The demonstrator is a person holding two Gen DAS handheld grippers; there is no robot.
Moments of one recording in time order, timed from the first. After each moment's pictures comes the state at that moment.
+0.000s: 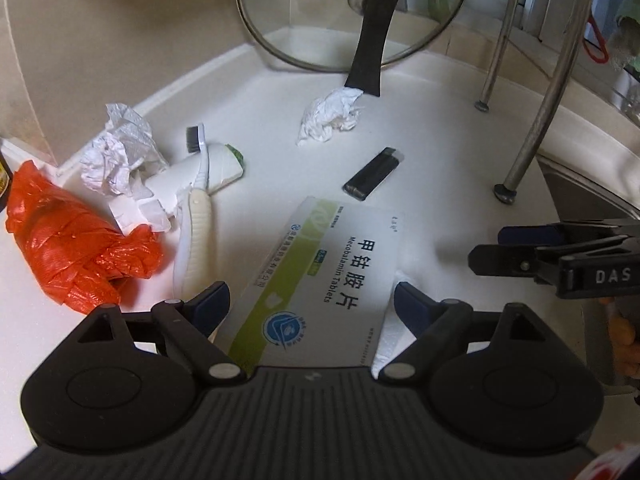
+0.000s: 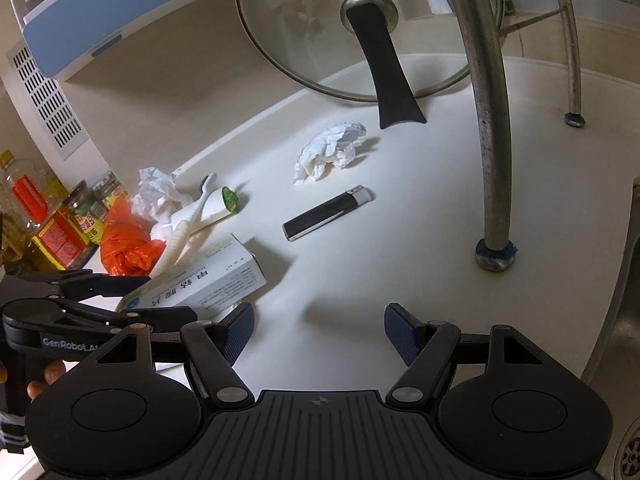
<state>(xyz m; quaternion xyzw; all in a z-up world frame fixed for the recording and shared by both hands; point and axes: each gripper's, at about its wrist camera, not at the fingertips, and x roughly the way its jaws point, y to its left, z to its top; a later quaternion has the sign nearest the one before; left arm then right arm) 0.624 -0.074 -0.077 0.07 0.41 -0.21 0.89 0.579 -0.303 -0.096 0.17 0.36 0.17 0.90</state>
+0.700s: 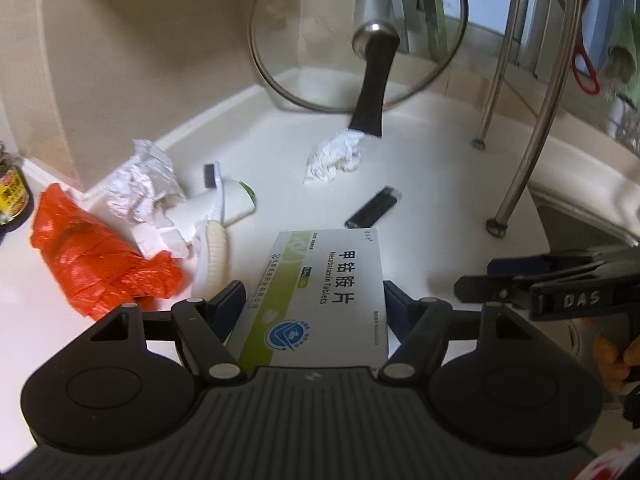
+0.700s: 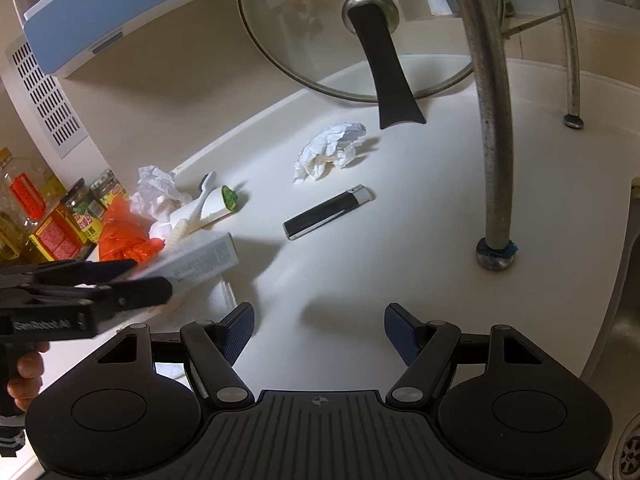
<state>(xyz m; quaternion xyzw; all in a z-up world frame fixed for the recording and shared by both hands) 0.603 -0.062 -0.053 0.05 0.35 -0.20 0.91 0.578 -0.298 -0.094 0.17 0.35 0.17 0.90</state>
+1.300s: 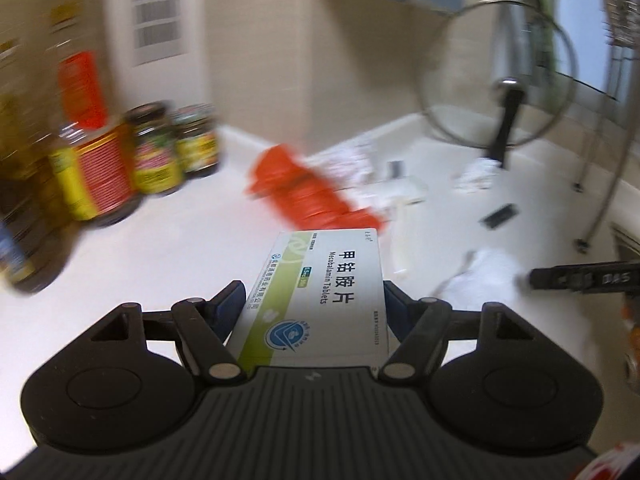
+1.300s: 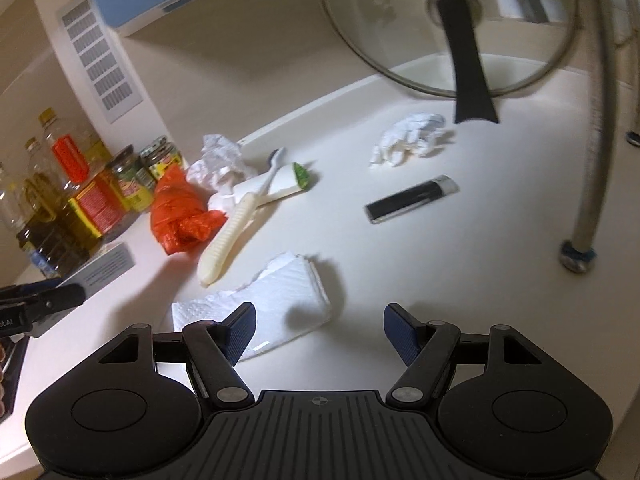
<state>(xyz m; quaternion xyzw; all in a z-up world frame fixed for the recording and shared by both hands) 0.511 0.052 -0.034 0.00 0.32 0.00 0.95 0.574 -0.253 -0.091 0.14 0.35 0.24 0.90</state>
